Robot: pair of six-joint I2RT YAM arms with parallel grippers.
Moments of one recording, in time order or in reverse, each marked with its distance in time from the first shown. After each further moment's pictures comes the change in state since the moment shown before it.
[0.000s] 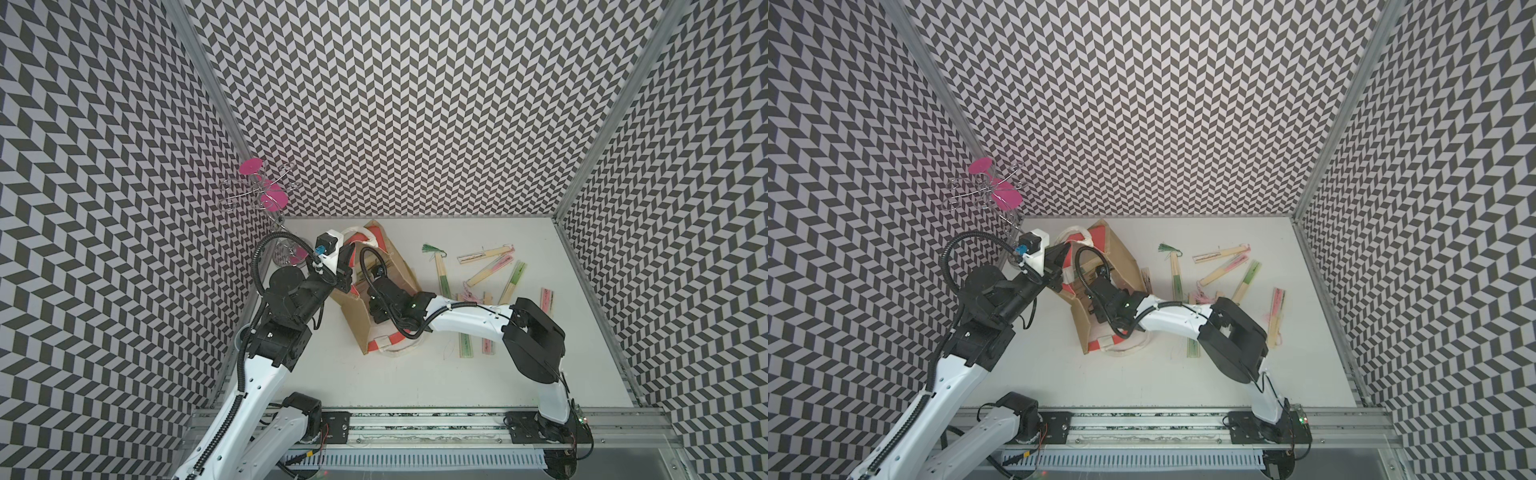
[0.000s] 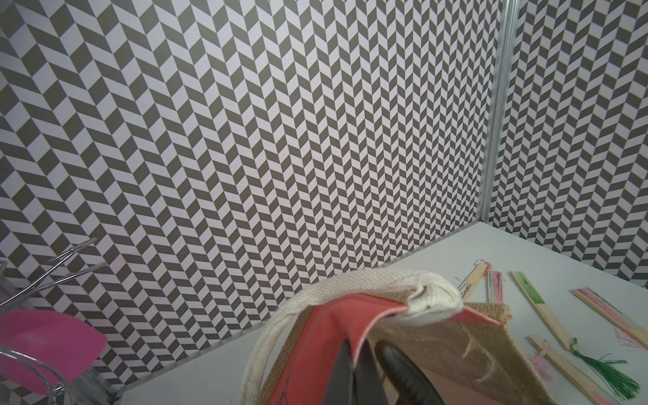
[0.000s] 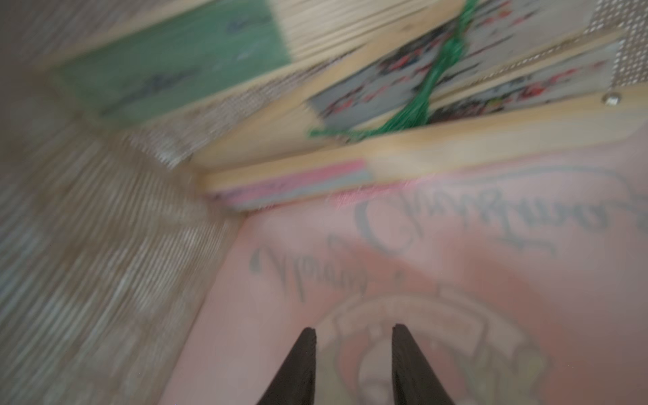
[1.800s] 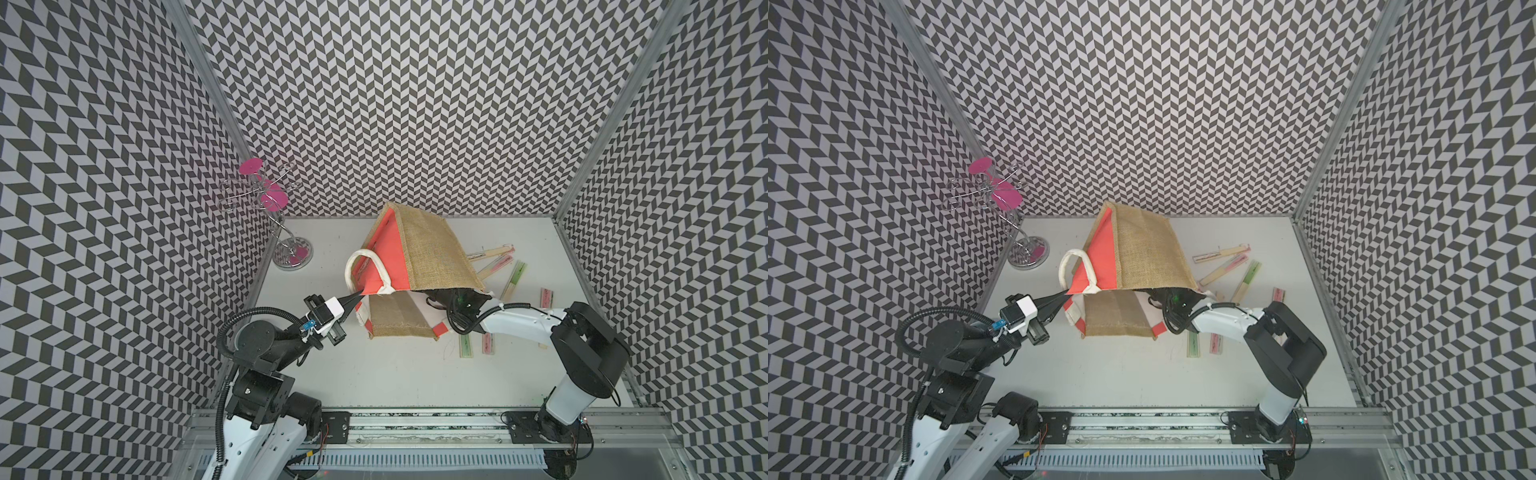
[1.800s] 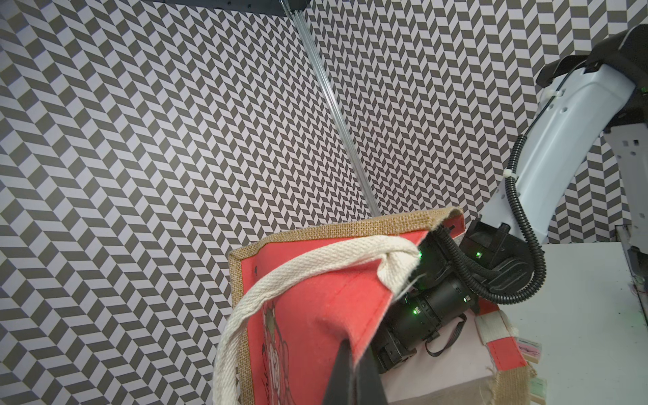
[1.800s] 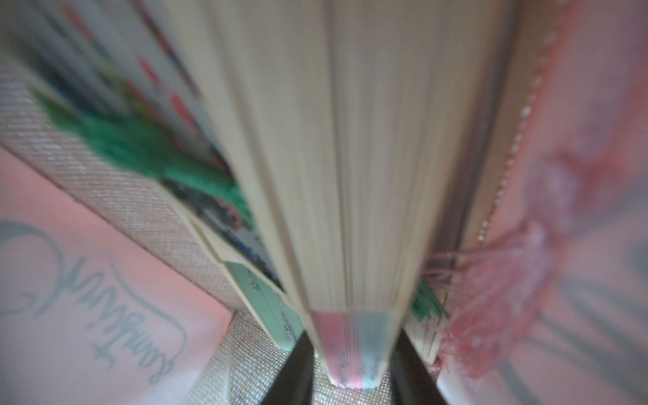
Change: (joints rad) left arm 0.000 -0.376 -0.166 -0.034 0.406 0.184; right arm -0.223 -0.325 -0.513 0.774 -0.227 0.340
